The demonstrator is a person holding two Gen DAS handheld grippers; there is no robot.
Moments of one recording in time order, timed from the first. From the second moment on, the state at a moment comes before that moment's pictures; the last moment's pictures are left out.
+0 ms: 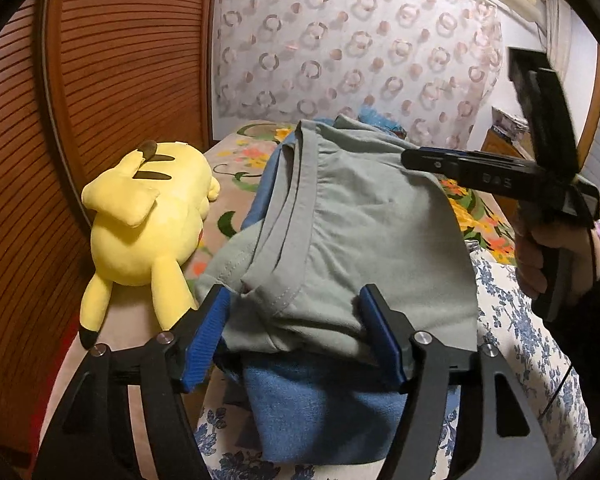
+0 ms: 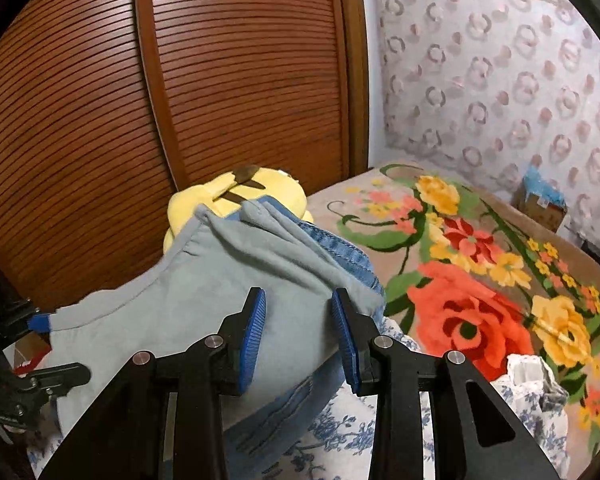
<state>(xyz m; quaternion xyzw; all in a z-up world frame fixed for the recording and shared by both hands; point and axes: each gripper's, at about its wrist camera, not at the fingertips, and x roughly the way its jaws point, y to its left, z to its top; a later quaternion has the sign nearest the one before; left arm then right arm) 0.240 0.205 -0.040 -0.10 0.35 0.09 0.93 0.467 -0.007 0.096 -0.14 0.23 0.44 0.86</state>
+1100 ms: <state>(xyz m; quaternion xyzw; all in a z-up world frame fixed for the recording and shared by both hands) 0.187 0.171 -0.002 -0.07 0.33 0.08 0.94 0.331 -0.088 0.097 -0.11 0.21 0.41 0.88</state>
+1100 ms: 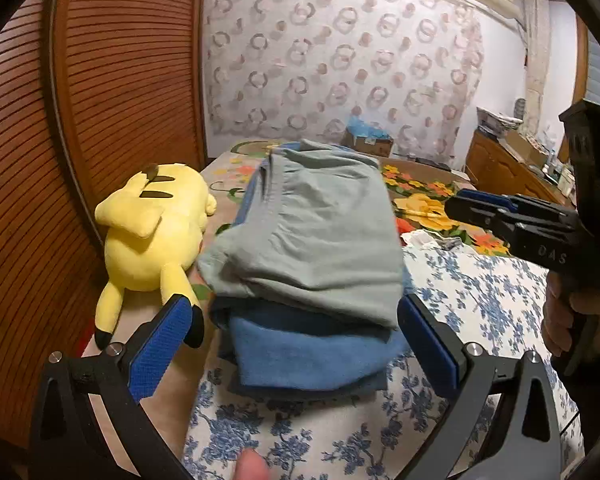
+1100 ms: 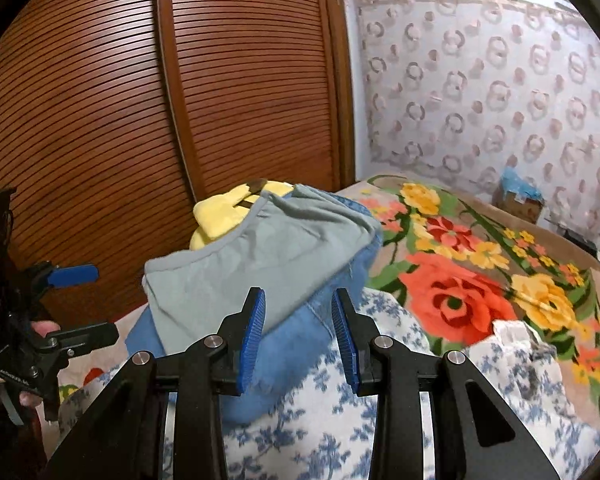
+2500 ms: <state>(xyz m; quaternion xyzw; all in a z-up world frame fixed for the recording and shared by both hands) 0.084 0.025 -0.001 -0.02 0.31 -0.02 0.95 0.080 -0.240 0.066 -0.03 0.20 0.21 0.96</state>
